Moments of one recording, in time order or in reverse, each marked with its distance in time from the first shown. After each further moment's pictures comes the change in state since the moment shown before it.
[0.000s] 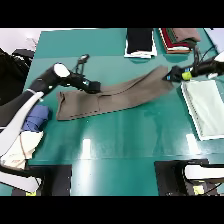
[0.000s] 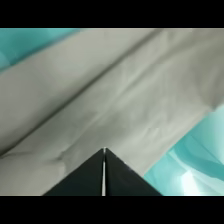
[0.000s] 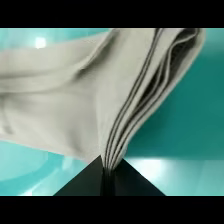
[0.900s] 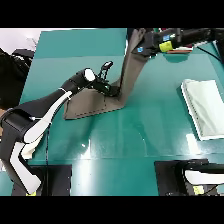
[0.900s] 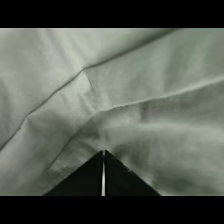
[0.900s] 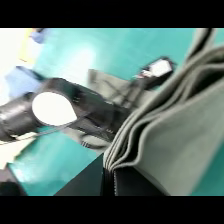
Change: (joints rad) left arm -0.132 -0.248 0.233 -0.013 0.018 -0.044; right arm 0.413 0.009 0.383 0.055 -0.016 0.201
